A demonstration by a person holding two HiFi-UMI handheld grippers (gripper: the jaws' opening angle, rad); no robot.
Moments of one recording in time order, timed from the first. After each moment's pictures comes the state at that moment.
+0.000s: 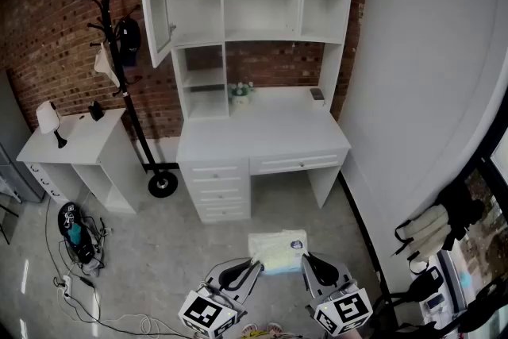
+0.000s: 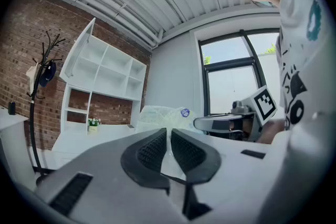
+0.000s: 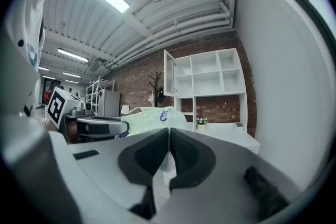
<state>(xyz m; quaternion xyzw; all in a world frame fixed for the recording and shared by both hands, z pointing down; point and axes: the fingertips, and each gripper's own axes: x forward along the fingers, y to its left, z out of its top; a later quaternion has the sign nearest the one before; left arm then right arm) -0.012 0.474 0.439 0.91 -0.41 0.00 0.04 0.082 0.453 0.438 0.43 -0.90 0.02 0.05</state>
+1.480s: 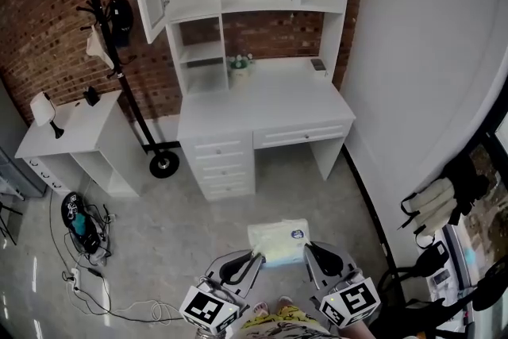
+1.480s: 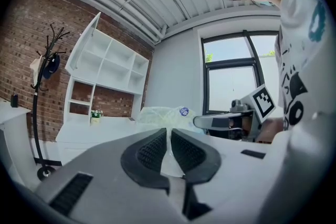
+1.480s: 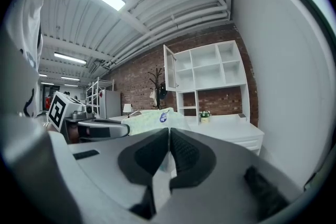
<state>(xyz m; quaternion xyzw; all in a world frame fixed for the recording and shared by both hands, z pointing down) -0.035 0.493 0.467 0.91 -0.41 0.01 0.07 0.061 0.471 0.459 0.43 -0.90 0.05 0.06</state>
